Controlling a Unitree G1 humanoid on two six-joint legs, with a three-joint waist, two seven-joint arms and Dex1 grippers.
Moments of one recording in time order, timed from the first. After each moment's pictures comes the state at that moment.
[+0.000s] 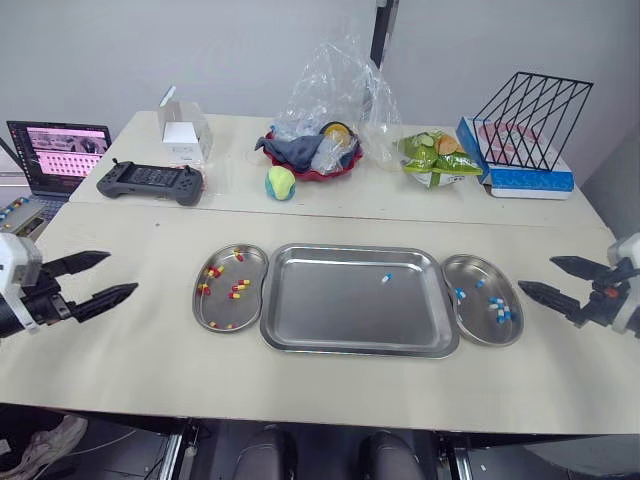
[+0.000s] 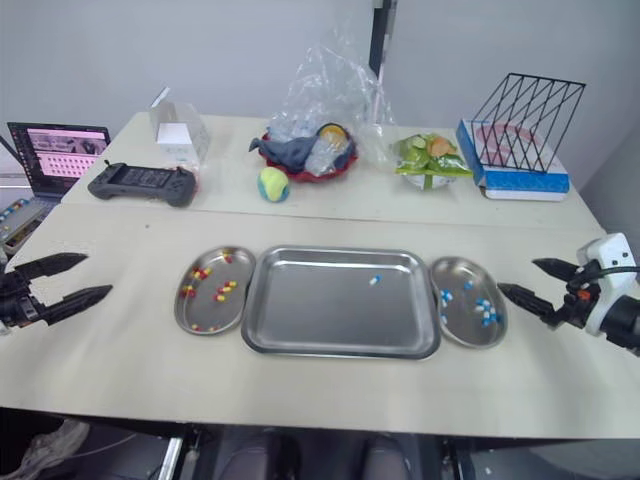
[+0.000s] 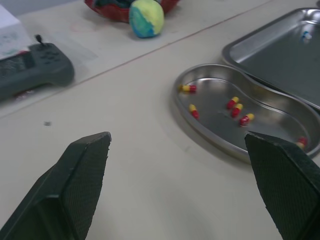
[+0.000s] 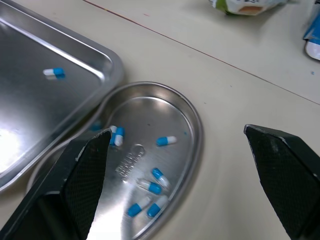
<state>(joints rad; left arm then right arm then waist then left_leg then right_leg) -0.11 0.98 0.49 0.31 -0.51 0.17 -1.31 -0.11 -0.94 -0.47 0.07 0.50 0.47 1.04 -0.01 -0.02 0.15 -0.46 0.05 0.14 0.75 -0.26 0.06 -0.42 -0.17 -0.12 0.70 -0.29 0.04</state>
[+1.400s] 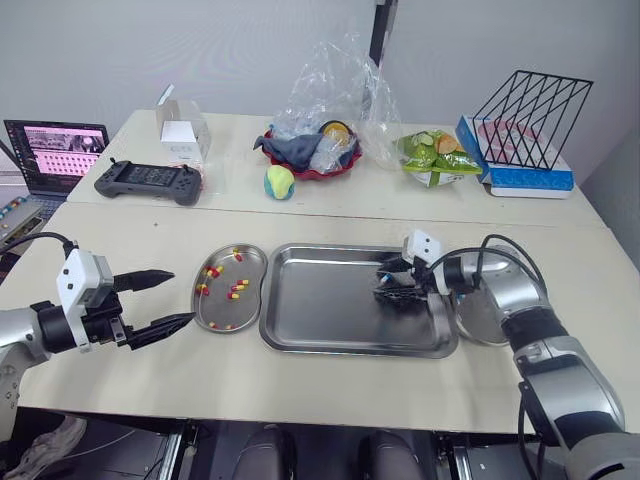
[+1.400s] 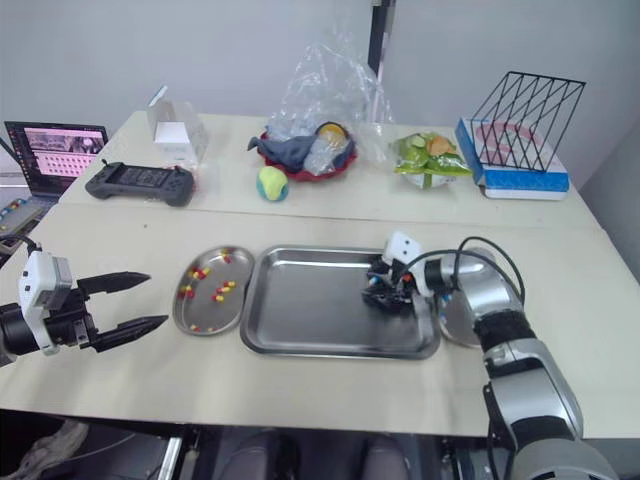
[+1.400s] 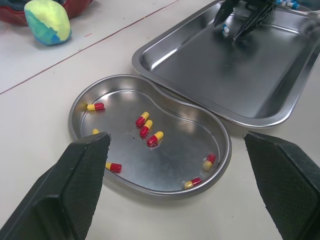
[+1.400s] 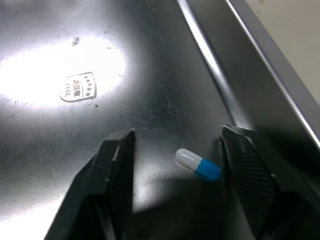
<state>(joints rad) 0.06 0.91 0.47 -0.18 -0.56 0.35 -1.19 -0.79 -0.56 0.23 0.71 0.08 -0.03 1.24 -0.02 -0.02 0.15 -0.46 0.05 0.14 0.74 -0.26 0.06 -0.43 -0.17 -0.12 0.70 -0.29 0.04</state>
